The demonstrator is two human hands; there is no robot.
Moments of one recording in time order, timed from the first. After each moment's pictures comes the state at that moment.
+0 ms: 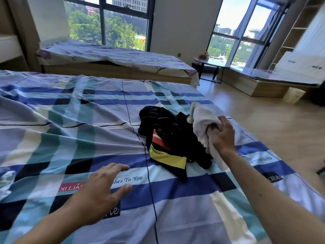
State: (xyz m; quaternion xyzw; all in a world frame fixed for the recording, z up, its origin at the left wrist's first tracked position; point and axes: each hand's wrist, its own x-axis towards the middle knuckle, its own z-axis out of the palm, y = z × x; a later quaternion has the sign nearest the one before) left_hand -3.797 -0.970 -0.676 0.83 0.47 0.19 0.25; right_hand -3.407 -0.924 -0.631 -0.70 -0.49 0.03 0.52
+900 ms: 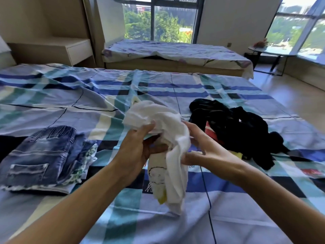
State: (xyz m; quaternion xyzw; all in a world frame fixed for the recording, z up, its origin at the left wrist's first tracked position) left_hand -3.826 -0.987 -0.602 0.36 0.34 0.57 0.65; right_hand -3.623 -0.994 -0.602 -0.40 -0.70 0.49 0.33
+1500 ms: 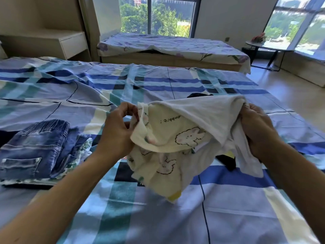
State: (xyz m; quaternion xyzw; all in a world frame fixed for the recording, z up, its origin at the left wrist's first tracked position) left_hand -3.853 -0.968 -0.607 0.64 0.50 0.52 0.26; right_hand -3.559 -0.972 -0.571 -0.58 -0.43 0.38 0.58
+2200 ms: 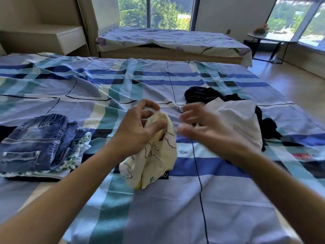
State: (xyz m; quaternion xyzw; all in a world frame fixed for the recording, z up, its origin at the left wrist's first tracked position) left_hand -3.821 -0.982 -0.601 0.67 0.43 0.45 0.40; right_hand -3.608 -1.009 -0.579 -0.51 -0.69 0.38 0.34
